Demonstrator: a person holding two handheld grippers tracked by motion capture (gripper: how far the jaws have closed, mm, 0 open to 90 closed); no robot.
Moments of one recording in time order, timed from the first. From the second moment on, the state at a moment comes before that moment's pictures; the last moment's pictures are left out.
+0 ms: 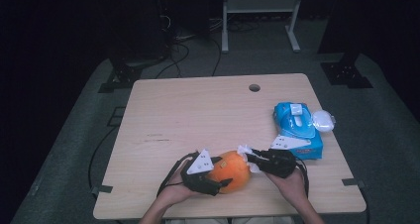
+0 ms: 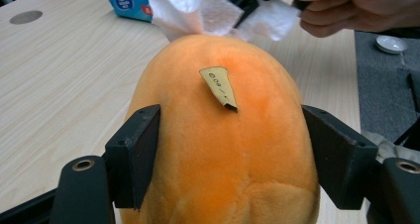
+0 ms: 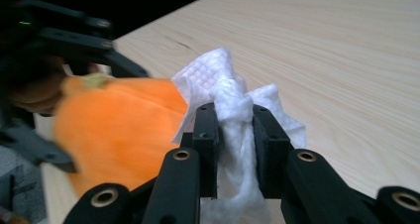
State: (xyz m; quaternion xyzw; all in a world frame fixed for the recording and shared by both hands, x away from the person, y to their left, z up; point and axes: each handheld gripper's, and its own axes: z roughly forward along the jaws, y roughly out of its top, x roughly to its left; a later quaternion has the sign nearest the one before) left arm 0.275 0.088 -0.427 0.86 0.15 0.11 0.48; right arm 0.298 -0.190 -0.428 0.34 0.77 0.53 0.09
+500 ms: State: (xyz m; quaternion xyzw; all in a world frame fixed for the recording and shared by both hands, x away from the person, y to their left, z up) left arm 0.275 0.095 -0.429 0.86 0.13 0.10 0.48; right arm 0.301 -0.193 -0.433 0.35 0.78 0.52 0.08
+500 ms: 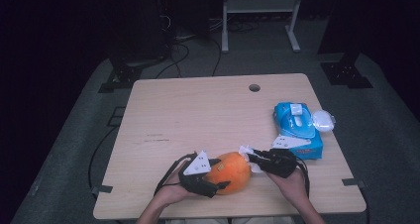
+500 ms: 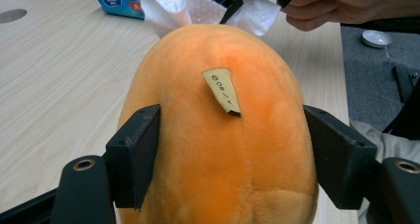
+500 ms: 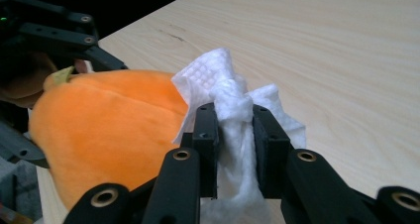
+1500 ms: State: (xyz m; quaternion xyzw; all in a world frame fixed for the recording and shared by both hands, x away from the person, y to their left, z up) left arm 0.271 0.089 -0.432 0.87 0.11 0.09 0.48; right arm 0.301 -0.191 -0.431 0.36 0.77 0.53 0.05
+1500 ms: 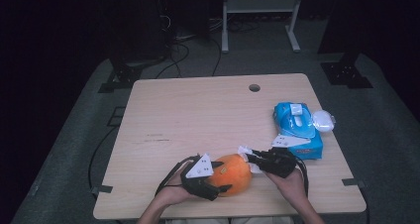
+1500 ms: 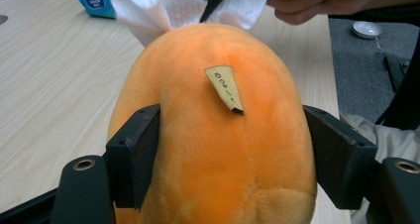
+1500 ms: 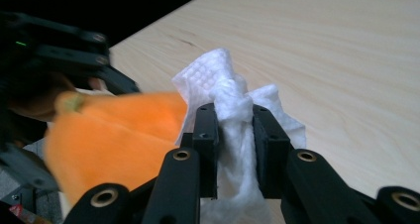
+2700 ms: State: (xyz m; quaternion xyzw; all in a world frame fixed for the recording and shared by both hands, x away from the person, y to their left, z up) left arm 0.283 0.105 -0.432 0.85 0.13 0.07 0.50; right arm 0.298 -0.185 -0.427 0.34 0.78 0.53 0.07
